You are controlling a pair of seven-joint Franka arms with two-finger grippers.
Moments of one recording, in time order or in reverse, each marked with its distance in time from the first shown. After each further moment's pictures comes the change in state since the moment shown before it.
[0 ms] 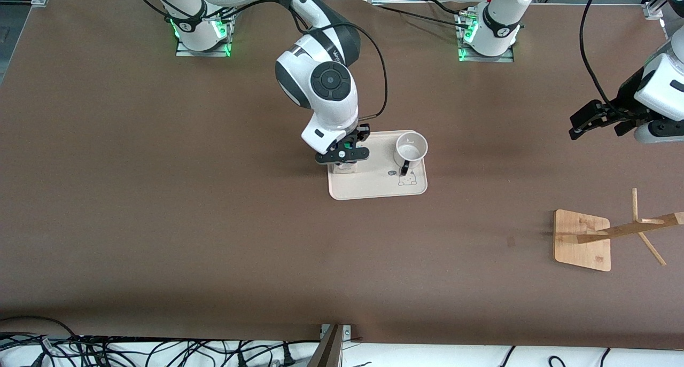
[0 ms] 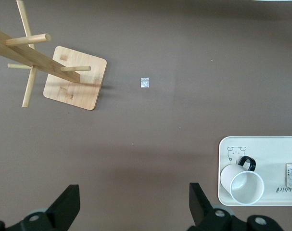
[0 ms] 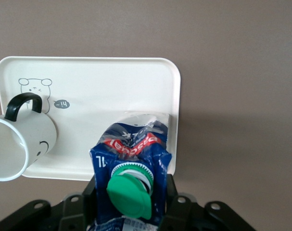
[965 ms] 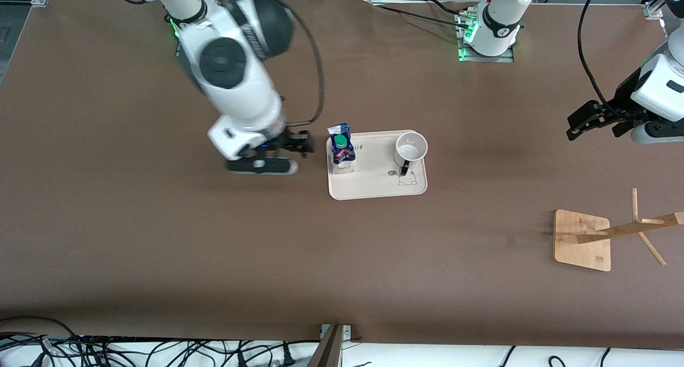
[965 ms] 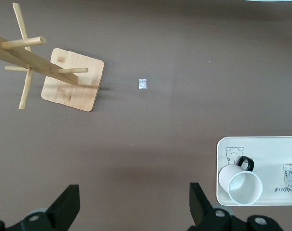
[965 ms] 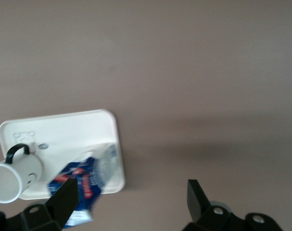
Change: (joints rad) left arm -0.001 0.006 -0.008 0.008 0.000 0.001 -0.002; right arm -0.257 -0.246 -0.017 -0.008 -0.008 -0.181 -0.080
